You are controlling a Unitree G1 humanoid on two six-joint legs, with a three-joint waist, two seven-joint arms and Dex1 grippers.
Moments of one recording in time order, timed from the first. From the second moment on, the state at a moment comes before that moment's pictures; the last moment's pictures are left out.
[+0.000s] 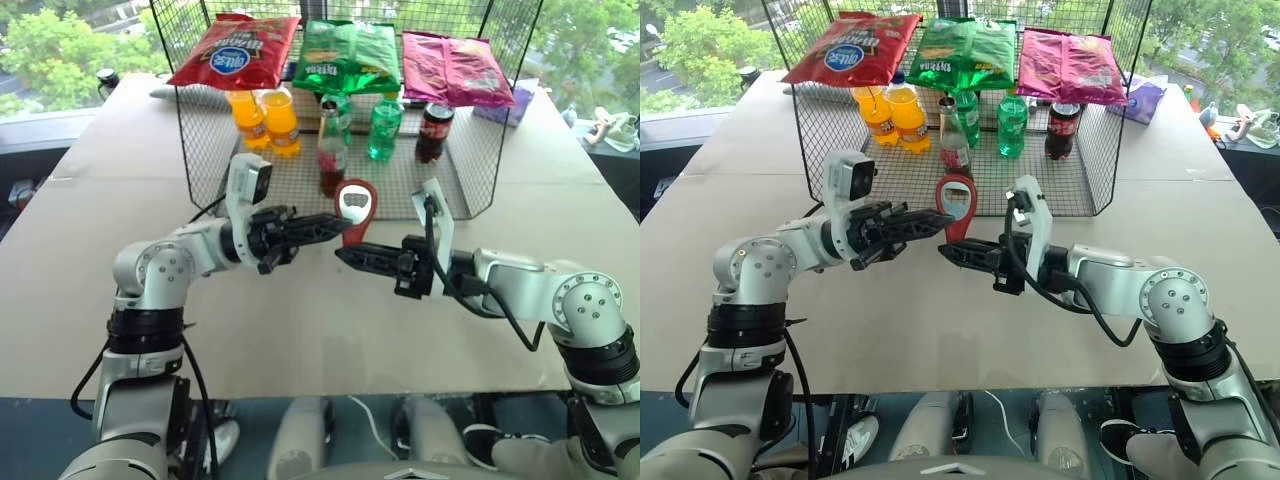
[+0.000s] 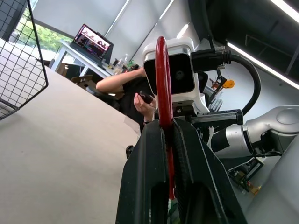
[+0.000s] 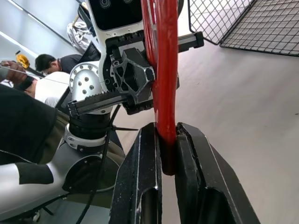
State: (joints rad) left arm -0.59 0.56 0.12 -0.03 -0.98 1.02 -1.19; right arm -0.54 -0.54 0.19 -0.43 1.74 0.94 -0.13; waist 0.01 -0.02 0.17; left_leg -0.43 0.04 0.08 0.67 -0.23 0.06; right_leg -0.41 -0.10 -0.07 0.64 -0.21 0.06
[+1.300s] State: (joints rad) left arm -0.53 0.59 0.13 -0.07 -0.98 0.99 -1.15; right arm -0.50 -0.60 0.16 -0.44 1.60 0.98 -0.07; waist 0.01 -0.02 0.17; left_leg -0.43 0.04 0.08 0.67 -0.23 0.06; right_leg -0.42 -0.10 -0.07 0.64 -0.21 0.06
